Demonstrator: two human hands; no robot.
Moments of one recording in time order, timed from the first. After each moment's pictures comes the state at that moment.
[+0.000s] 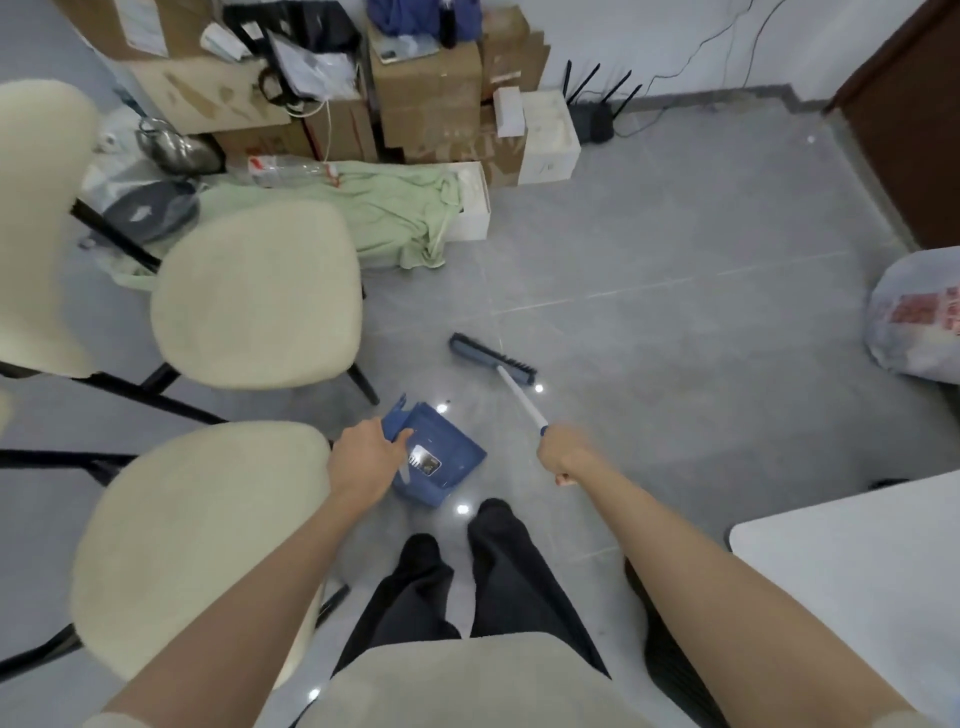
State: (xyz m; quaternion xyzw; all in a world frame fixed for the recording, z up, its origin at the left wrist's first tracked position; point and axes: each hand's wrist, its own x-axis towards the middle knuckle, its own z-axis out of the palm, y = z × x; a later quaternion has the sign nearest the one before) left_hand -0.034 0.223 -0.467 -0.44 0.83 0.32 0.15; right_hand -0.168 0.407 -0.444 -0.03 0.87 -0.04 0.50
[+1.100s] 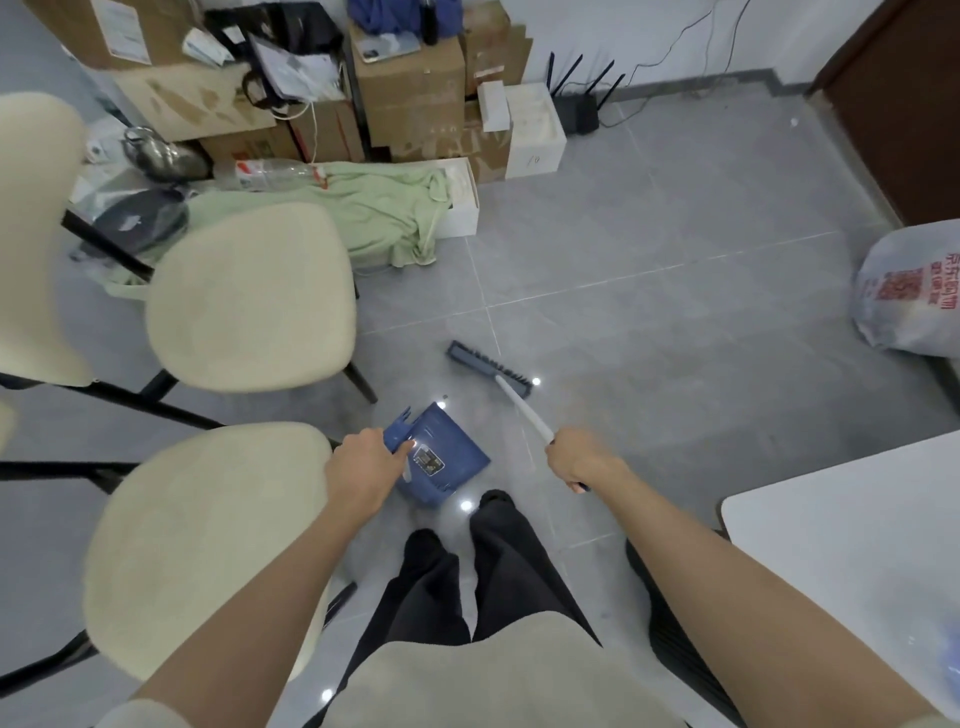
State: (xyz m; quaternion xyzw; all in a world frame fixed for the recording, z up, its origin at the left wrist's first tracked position) left_hand -0.021 0.228 -0.466 -0.41 0.86 0.25 0.20; right_hand -0.157 0.437 -0.446 -0.05 0.87 -0.01 0.49
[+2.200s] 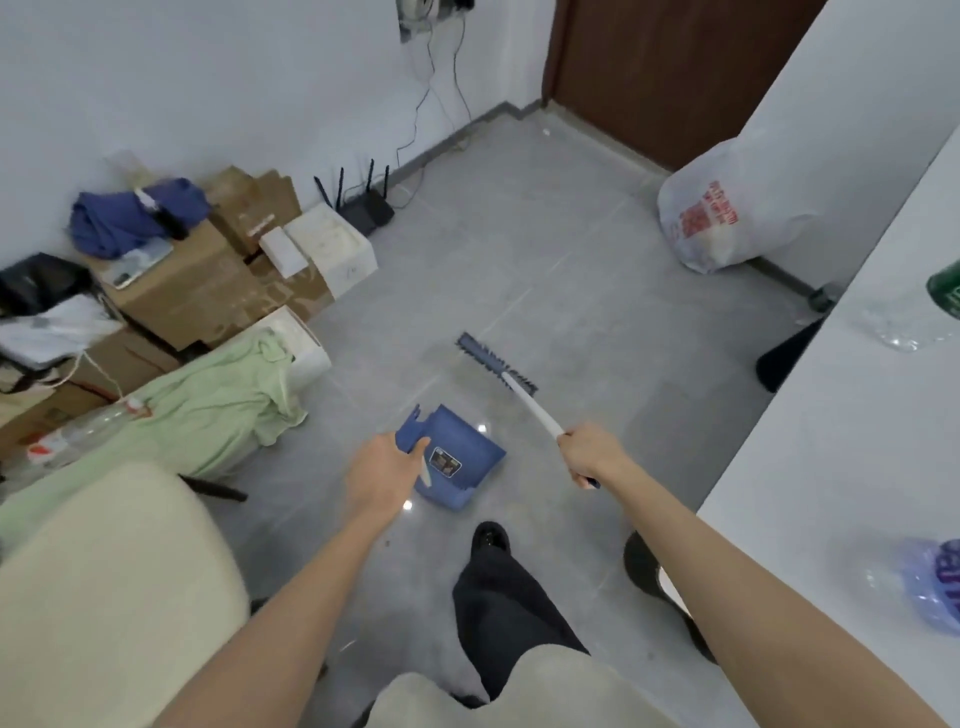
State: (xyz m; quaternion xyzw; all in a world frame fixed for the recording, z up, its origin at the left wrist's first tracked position) left_hand -0.295 0.302 -0.430 -0.21 0.90 0.35 0.18; right_hand -0.311 0.544 -0.415 0.24 0.86 -0.26 0.37
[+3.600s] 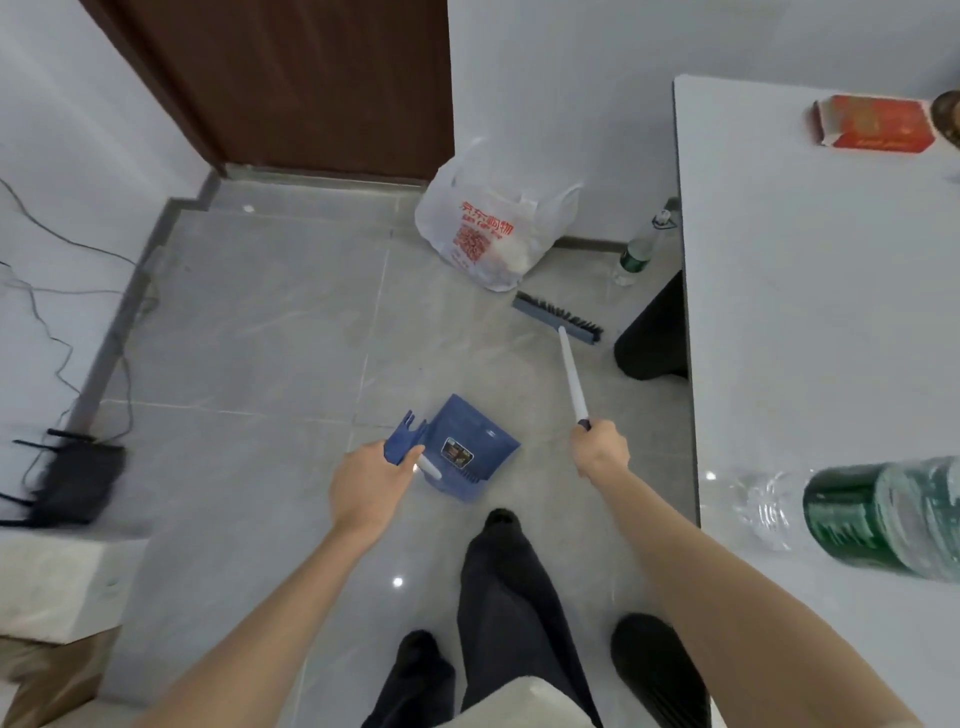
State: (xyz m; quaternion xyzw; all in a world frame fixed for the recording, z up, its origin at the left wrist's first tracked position) left_hand -0.819 0.768 -0.456 0.10 0.94 0.22 0.26; right_hand -0.680 0.989 -0.511 0.64 0.65 -0.39 0.11
